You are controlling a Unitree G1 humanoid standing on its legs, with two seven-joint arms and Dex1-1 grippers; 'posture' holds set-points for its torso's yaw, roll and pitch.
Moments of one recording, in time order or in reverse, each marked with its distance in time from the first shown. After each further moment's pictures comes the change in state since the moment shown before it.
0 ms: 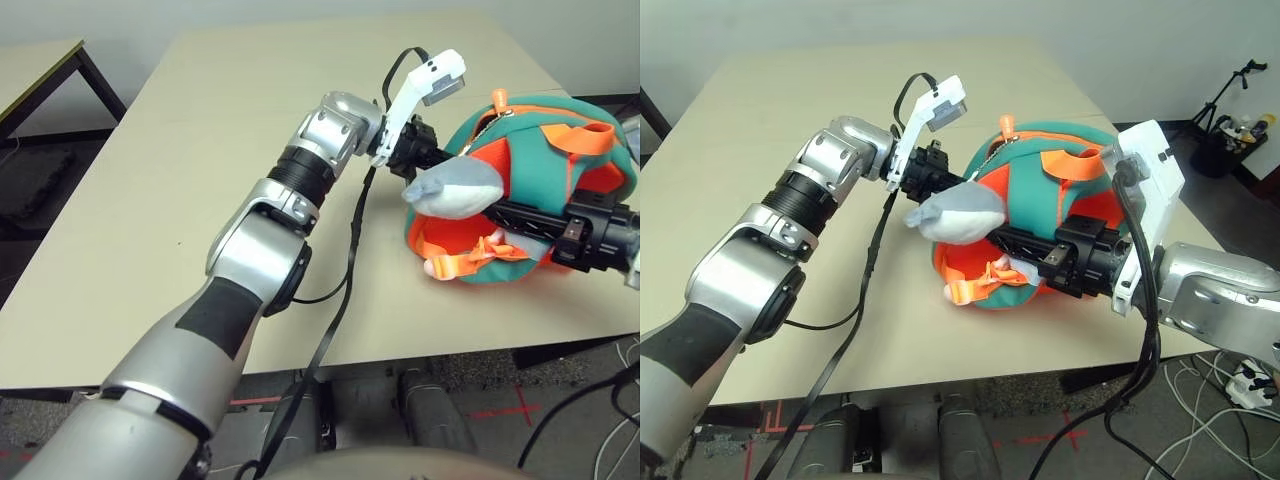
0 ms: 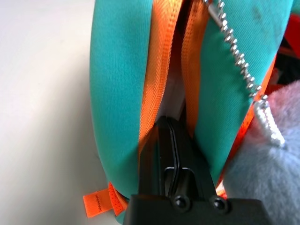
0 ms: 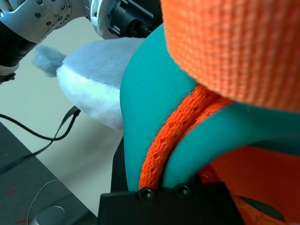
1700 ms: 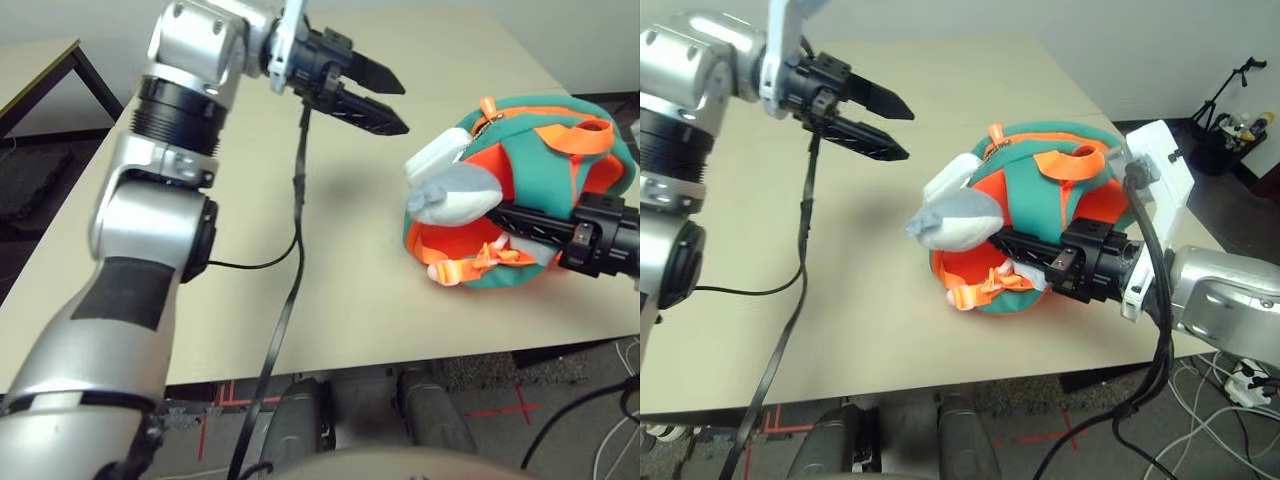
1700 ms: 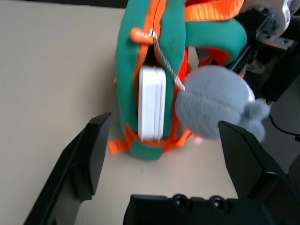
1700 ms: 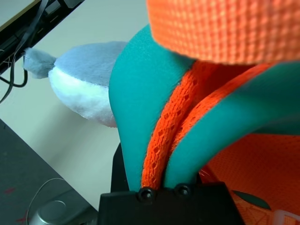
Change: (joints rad) left arm -0.048 0.523 -0.019 -0.395 -0.130 0.341 -0.325; right arm 0.034 -0.031 -0.047 -0.002 0.010 -0.001 0.040
